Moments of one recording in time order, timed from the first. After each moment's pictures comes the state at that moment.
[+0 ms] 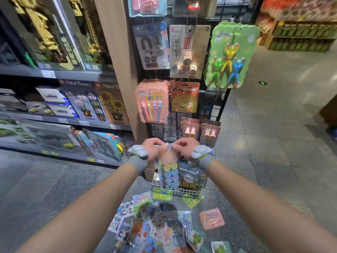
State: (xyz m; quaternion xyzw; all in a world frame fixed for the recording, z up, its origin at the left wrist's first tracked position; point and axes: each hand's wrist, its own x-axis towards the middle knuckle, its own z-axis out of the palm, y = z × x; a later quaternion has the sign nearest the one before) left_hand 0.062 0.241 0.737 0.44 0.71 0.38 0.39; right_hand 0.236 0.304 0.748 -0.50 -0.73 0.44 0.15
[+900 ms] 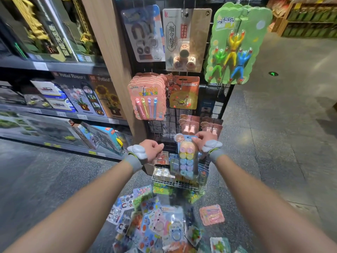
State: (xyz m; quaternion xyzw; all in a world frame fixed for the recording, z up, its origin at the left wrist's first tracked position) left_hand 0.062 0.271 0.721 0.47 0.77 0.24 0.35; right_hand 0.279 0.387 0.725 -0.59 -0.75 0.29 0.06
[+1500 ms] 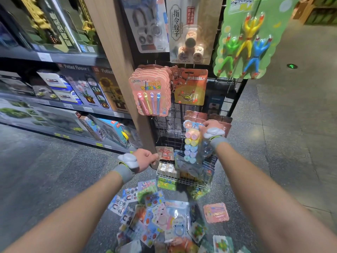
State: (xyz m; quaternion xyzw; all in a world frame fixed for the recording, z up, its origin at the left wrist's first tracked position) left_hand 0.043 0.245 0.688 0.44 0.81 0.17 0.36; right_hand 0.259 0.443 0.716 -0.63 -0.72 0.30 0.04
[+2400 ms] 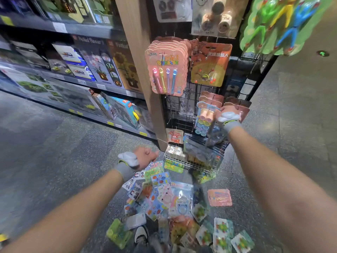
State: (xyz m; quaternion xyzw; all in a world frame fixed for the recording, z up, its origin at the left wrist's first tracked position) left_hand 0.043 0.178 0.660 0.38 0.82 0.20 0.39; right_hand 0.257 0.444 0.694 -0.65 -0.65 0.38 0.11
